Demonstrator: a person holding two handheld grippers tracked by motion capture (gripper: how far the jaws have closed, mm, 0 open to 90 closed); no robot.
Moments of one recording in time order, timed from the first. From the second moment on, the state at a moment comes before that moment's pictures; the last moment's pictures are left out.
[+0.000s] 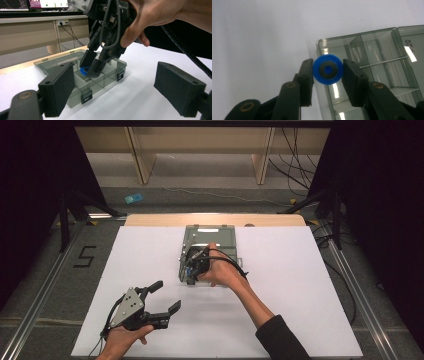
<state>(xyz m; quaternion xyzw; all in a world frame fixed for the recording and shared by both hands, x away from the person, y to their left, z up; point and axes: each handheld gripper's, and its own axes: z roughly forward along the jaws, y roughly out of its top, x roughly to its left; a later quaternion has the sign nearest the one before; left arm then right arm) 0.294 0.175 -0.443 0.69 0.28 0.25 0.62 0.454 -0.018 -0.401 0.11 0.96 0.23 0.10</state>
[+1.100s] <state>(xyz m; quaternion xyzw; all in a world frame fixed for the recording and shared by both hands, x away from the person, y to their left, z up) 0.294 0.175 -0.443 0.69 0.29 0.24 0.62 0.495 0.014 -0.419 0.14 0.97 0.19 0.09</state>
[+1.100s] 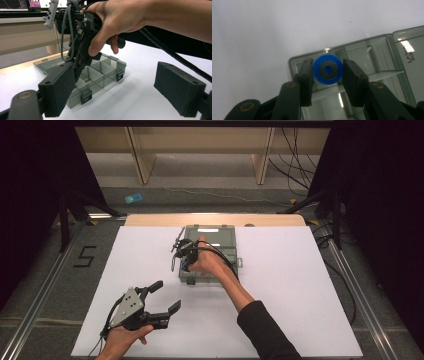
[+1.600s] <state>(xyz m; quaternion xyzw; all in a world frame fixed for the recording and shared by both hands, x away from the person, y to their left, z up) 0.294 0.175 -0.443 0.69 0.29 0.24 0.62 0.504 0.018 -0.430 0.15 0.97 0.17 0.08</state>
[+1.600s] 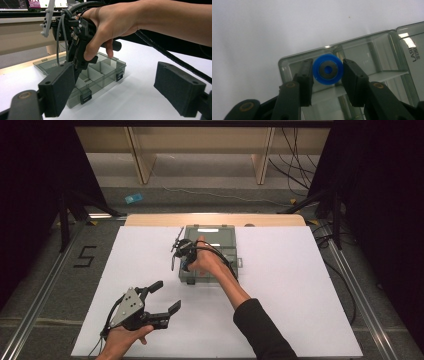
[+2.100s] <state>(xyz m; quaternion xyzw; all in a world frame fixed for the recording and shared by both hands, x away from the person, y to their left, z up) 0.295 0.175 -0.443 0.68 0.28 0.24 0.63 0.495 0.013 -0.417 0.14 0.97 0.18 0.09</state>
